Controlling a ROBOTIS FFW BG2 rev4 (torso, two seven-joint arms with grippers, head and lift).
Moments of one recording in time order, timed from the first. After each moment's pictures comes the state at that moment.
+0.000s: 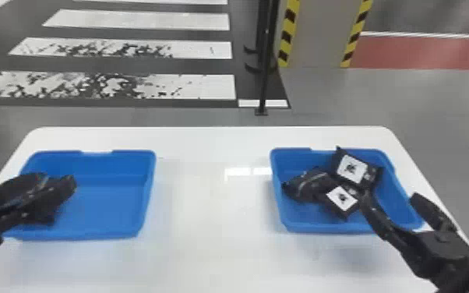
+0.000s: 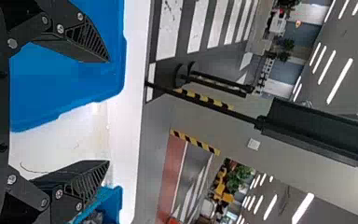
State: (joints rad) left arm 0.40 0.13 0.59 -2.39 0.47 0.92 -0.63; right arm 0.52 0.00 -0.30 -2.09 -0.23 0.20 0.36
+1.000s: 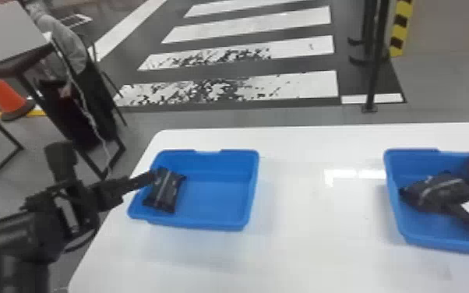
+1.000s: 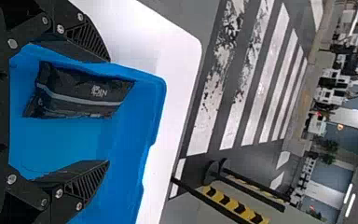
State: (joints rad) left arm 0.05 0.23 0.61 -1.98 0.18 1.09 -0.53; right arm 0.81 0.00 -0.22 -2.29 -0.35 0.20 0.35
